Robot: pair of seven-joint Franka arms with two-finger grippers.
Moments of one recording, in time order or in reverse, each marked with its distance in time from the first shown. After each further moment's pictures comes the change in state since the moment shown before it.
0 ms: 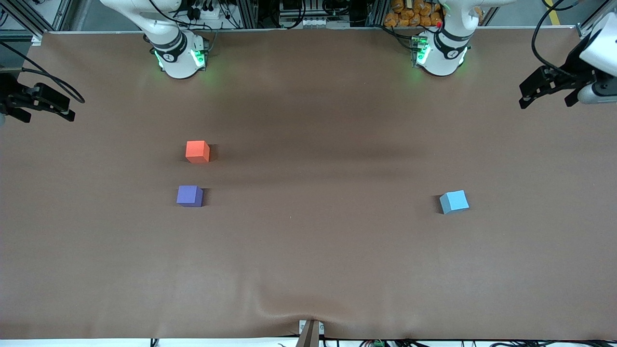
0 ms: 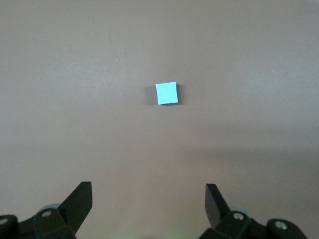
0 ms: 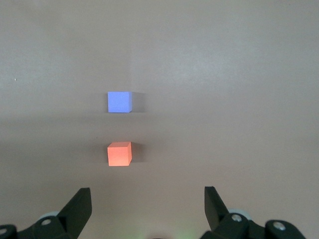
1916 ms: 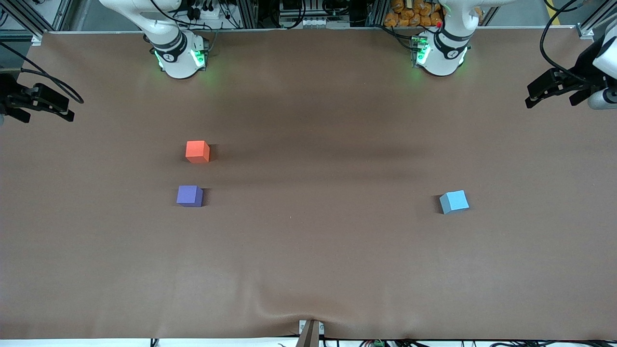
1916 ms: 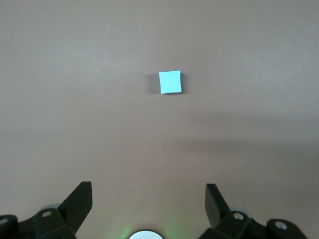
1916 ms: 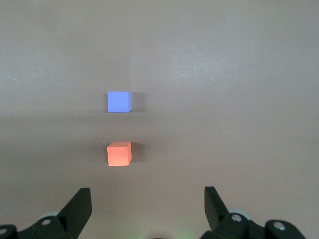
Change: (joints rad) left arm 0.026 0.033 0.017 0.027 -0.024 -0.055 0.010; right arm 0.023 0.001 -0.021 -0.001 0.000 0.000 -0.001
